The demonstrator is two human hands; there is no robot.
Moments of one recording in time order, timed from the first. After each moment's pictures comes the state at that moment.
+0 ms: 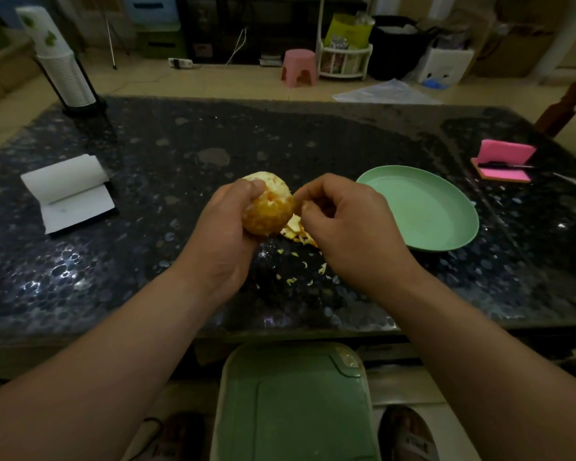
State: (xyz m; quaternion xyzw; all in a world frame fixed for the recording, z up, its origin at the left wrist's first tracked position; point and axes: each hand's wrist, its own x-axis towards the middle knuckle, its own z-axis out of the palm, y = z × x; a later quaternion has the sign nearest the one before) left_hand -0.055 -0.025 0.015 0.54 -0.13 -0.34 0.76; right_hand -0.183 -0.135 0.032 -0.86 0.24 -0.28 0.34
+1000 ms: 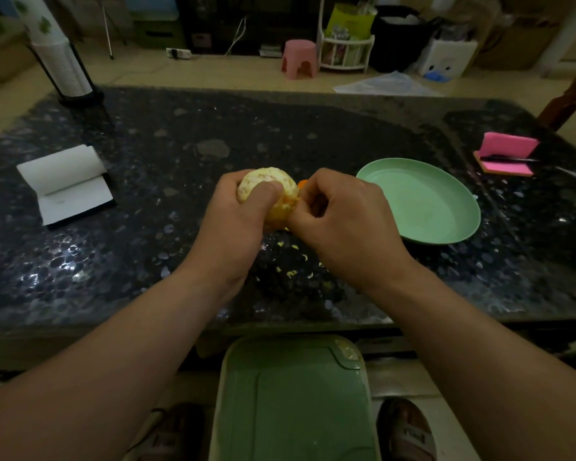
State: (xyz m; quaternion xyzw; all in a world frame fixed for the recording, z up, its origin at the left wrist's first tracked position) left_hand -0.065 -0.023 0.011 0.65 -0.21 -0.25 0.68; right_hand -0.177 -0.132 0.025 -0.89 0.22 -0.32 0.23
